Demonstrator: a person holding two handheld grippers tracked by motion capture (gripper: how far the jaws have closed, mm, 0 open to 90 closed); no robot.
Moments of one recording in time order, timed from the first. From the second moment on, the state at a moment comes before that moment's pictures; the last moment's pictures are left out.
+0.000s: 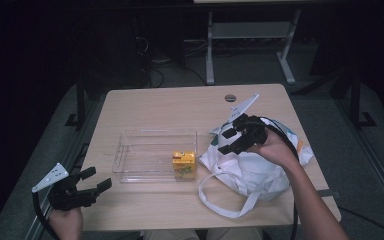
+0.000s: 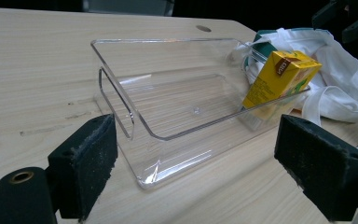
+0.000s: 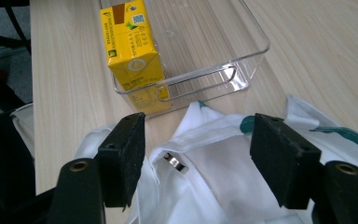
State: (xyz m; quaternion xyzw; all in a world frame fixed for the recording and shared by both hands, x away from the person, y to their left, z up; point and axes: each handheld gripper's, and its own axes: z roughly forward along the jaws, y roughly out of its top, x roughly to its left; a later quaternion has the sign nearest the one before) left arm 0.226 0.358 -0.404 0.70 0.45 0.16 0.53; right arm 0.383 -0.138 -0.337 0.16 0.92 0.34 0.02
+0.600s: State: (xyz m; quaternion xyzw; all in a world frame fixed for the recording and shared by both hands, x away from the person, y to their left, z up) left arm 0.226 0.358 -0.404 0.70 0.45 0.16 0.53; right arm 0.380 -0.160 -0.345 0.18 0.92 0.34 0.02
